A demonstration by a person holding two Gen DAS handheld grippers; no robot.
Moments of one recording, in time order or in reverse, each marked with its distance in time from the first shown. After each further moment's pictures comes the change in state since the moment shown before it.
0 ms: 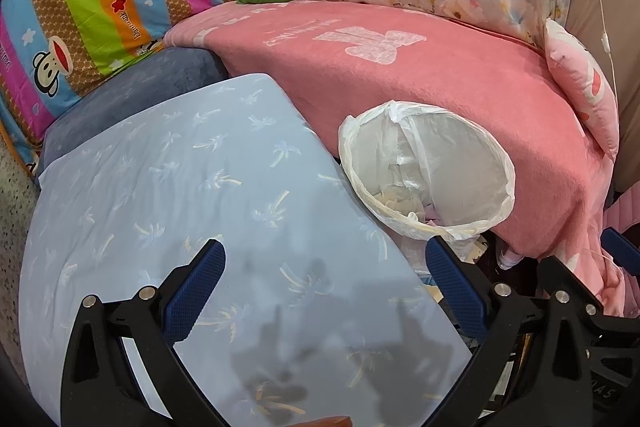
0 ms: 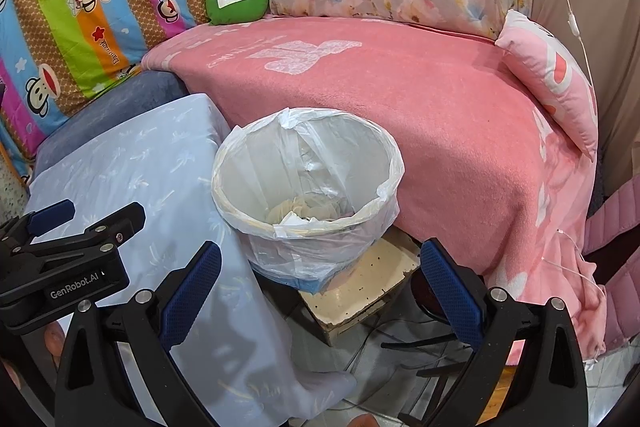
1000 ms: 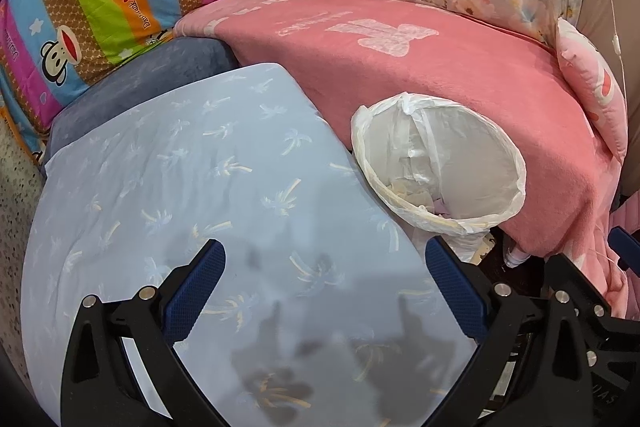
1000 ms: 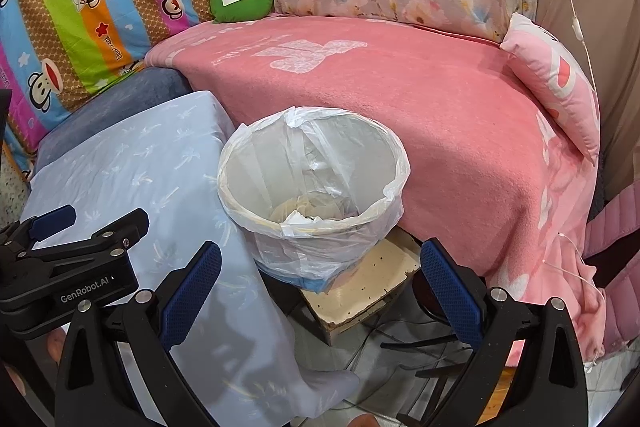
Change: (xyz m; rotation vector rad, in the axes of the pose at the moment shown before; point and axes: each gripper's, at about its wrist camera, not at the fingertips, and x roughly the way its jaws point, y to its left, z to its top) left arm 0.003 0.004 -0.004 -0.030 0.026 0.030; right arm -0.003 0.007 -0.001 -0.018 0.002 0.003
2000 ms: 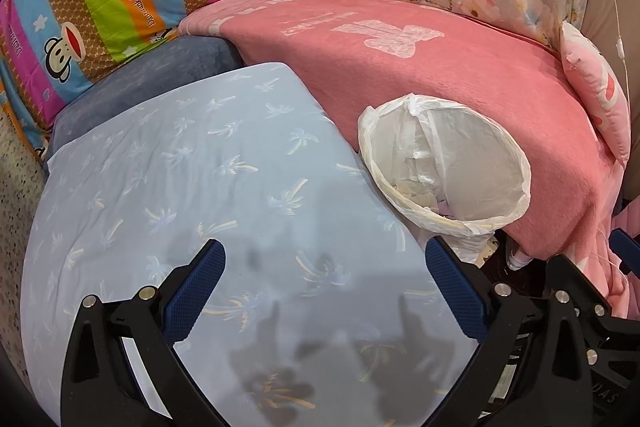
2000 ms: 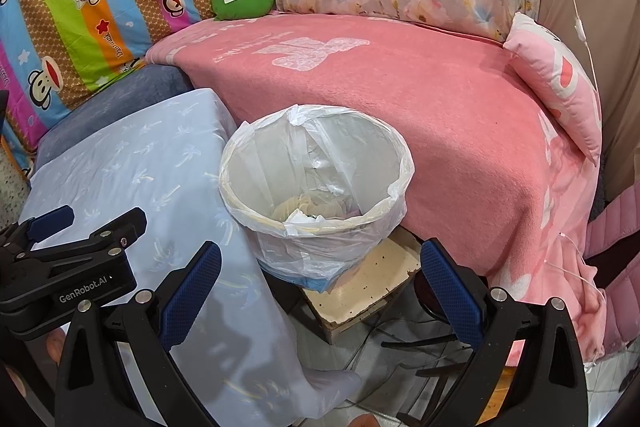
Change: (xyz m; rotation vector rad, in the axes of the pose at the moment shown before) left arm 0.002 0.006 -0.002 -0.007 -0.004 0.009; right arm 0.003 0.003 -0.002 -0.001 0.005 0.003
